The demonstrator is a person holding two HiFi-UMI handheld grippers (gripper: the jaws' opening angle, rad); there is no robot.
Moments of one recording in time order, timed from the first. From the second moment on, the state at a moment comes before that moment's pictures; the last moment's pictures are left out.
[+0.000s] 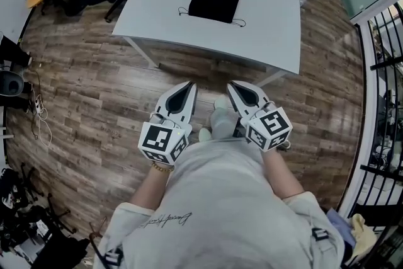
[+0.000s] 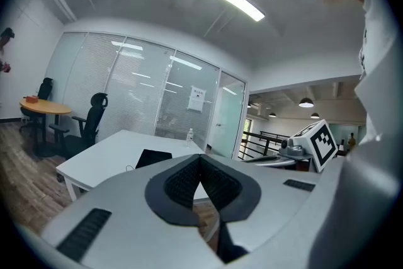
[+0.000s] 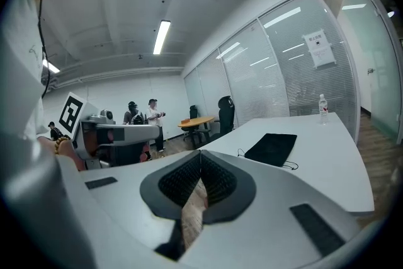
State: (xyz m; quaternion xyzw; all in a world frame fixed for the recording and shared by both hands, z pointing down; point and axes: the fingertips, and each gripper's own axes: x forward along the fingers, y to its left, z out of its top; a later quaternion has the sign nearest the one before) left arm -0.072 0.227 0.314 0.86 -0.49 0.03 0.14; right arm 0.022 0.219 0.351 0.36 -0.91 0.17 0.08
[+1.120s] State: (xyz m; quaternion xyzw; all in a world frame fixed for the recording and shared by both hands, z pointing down) left arm -0.077 0.031 0.322 0.85 -0.50 0.04 0.14; right arm 0.013 0.018 0.367 0.33 -0.92 0.18 0.07
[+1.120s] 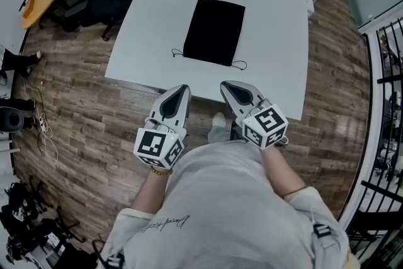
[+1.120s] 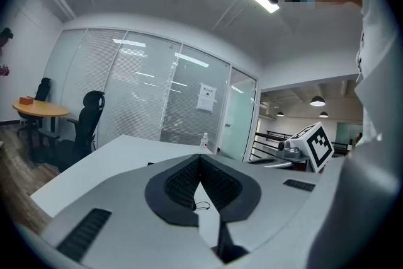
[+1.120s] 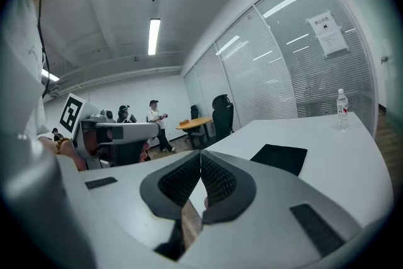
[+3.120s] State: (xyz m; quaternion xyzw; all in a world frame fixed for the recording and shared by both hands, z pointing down) left arm -0.157 -0.110 0.454 0.84 -0.47 0.17 0.20; right arm 0.110 -0.079 0.502 0.49 -0.80 0.21 0.27
